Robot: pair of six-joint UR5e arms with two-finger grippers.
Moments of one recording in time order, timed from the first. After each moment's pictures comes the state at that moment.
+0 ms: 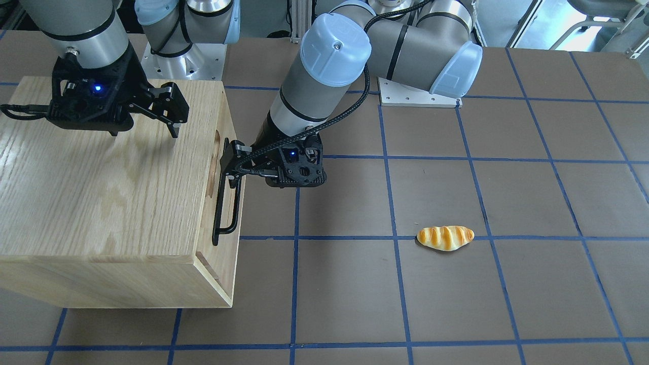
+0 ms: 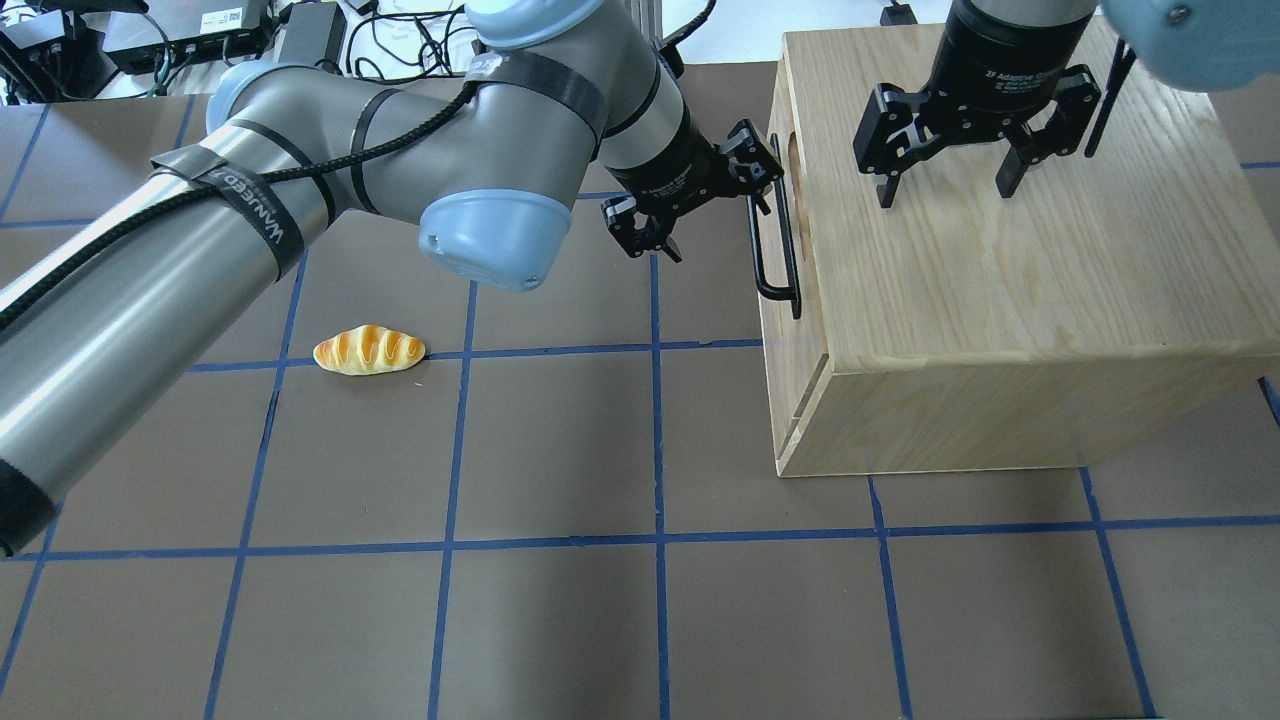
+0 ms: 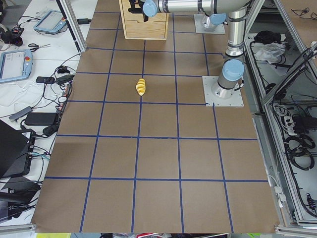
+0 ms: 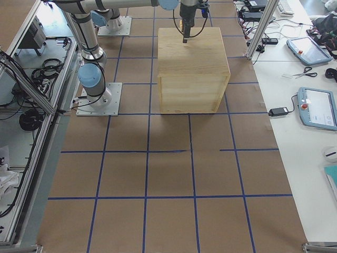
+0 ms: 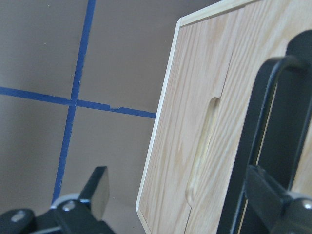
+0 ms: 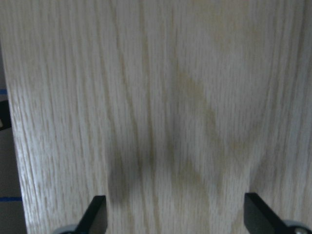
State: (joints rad) left arm -1.93 -1.89 -1.52 -1.06 1.22 -0.68; right arm 1.60 -1.49 1.43 -1.47 -1.61 0.02
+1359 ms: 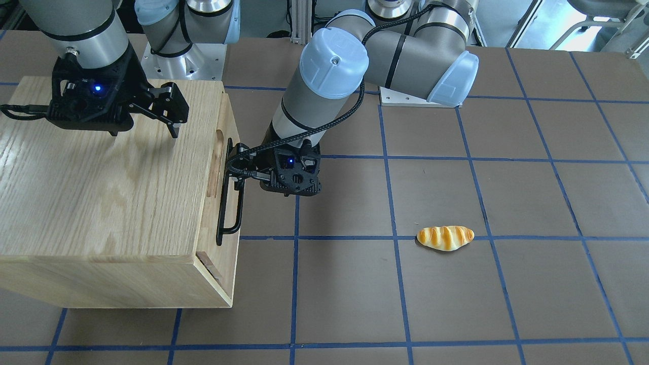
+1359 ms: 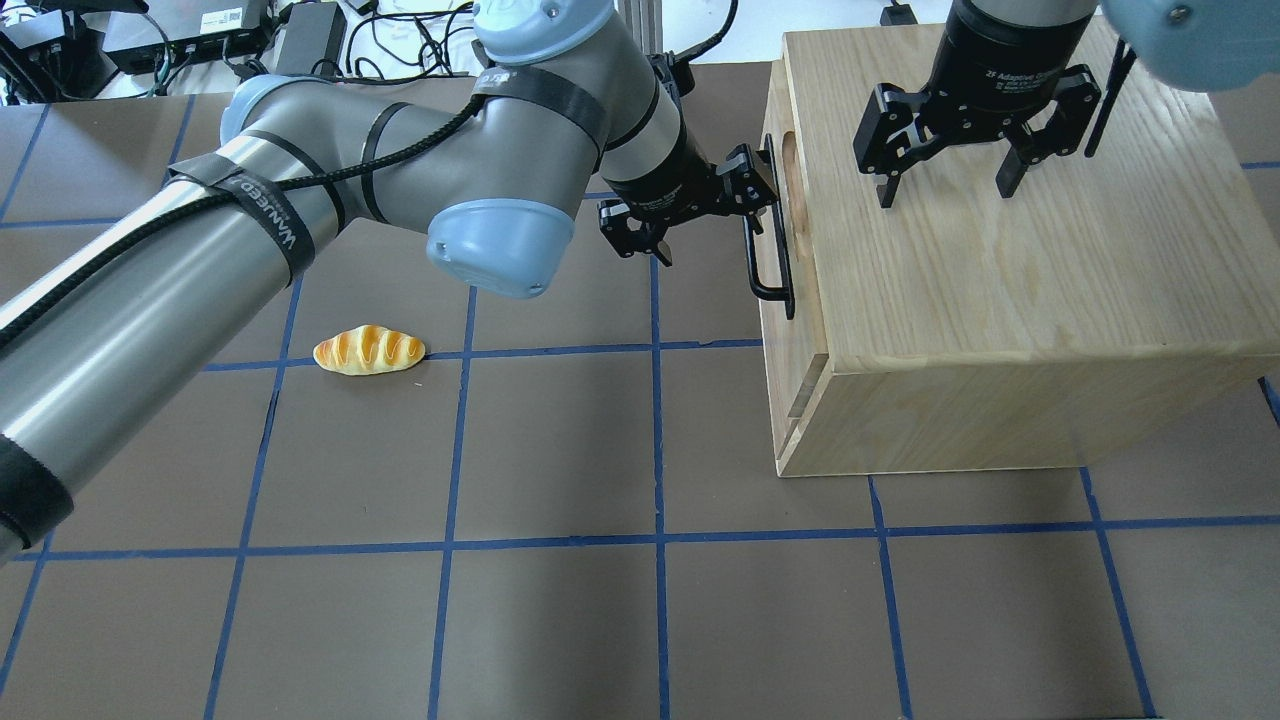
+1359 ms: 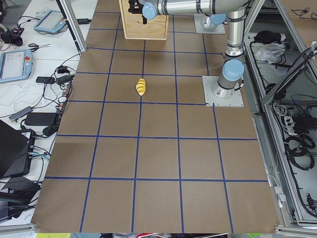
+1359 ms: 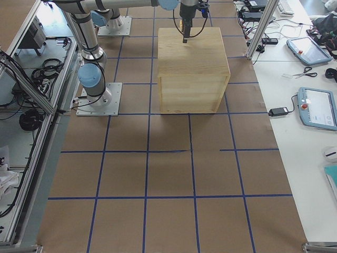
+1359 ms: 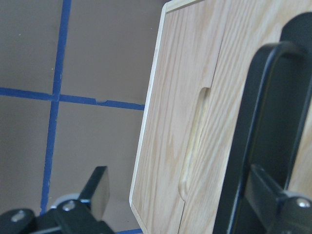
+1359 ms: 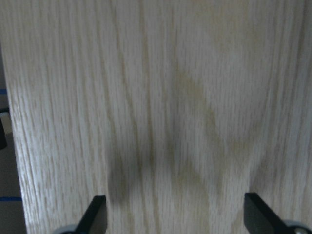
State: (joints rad) left arm -1.93 -1.91 -1.53 -1.06 1.25 -0.47; right arm 1.60 -1.49 1.43 -1.47 -1.61 0.02
